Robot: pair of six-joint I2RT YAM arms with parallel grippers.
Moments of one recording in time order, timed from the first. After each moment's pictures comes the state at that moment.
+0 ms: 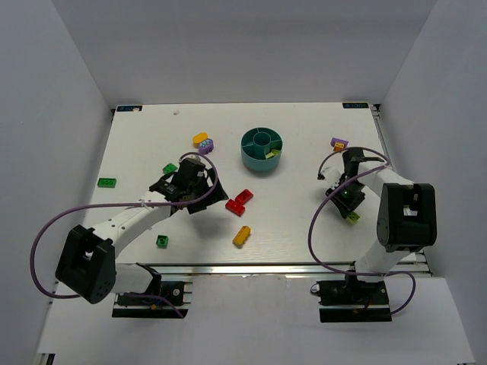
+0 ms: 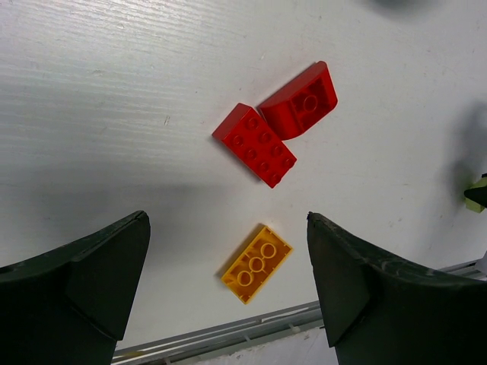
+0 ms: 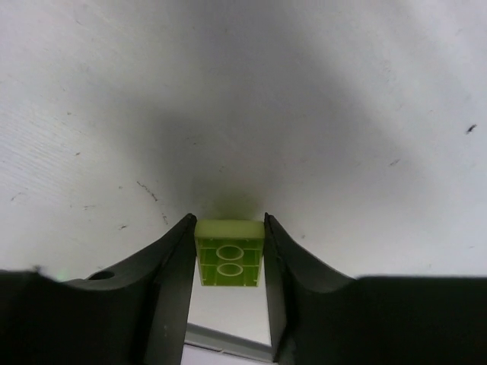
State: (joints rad) left arm -0.53 1.31 0.84 -0.43 0.01 -0.84; right arm 0.03 1.66 0.99 -0.82 -0.04 -0.76
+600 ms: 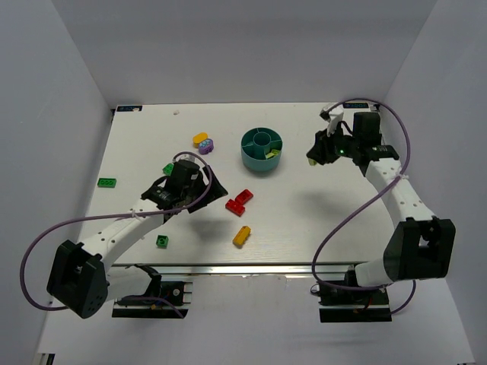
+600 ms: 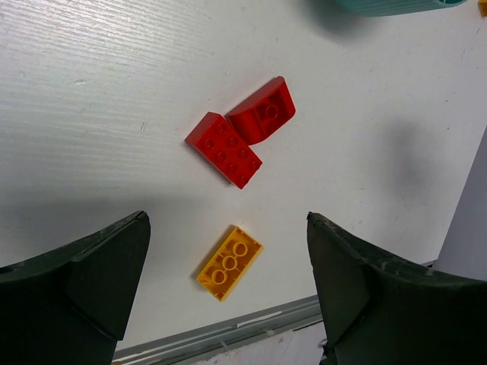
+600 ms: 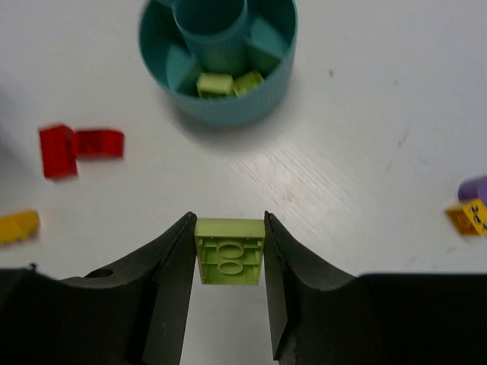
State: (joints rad) left arm -0.53 1.21 0.80 -0.37 0.00 -0.89; right arm 0.09 1.45 1.21 -0.51 -0.60 -0.39
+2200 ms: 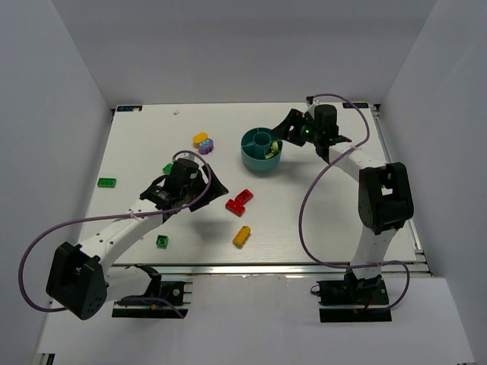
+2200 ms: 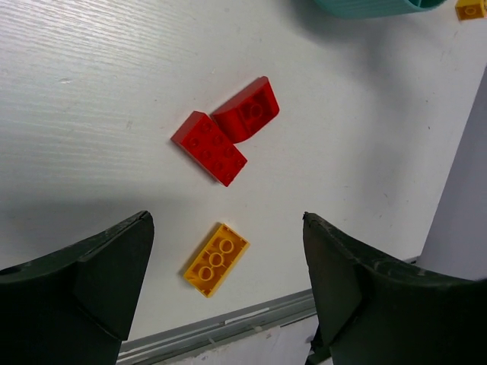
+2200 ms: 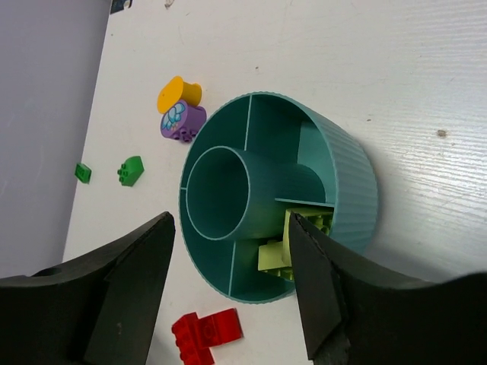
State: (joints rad) left arm -0.53 1.19 0.81 -0.38 0.01 -0.92; right arm 0.26 1.87 1.31 0.16 -0.47 0.61
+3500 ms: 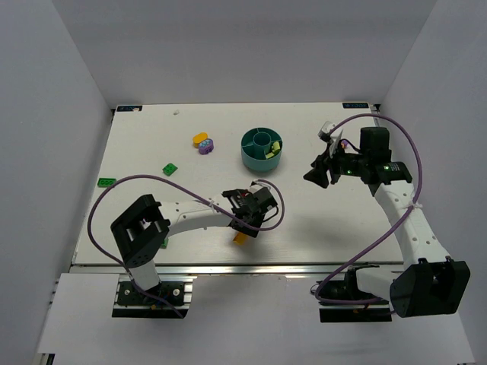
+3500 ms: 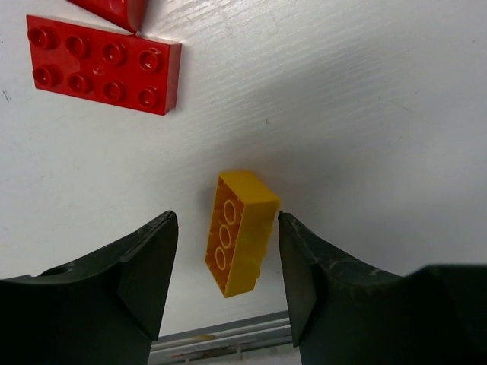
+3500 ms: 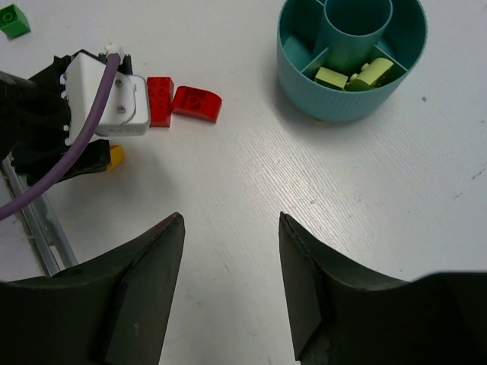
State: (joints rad) left arm -1.06 1.73 1.15 -0.67 -0.33 -0.57; right arm 0.13 1.18 1.08 -0.60 -0.83 -0.51
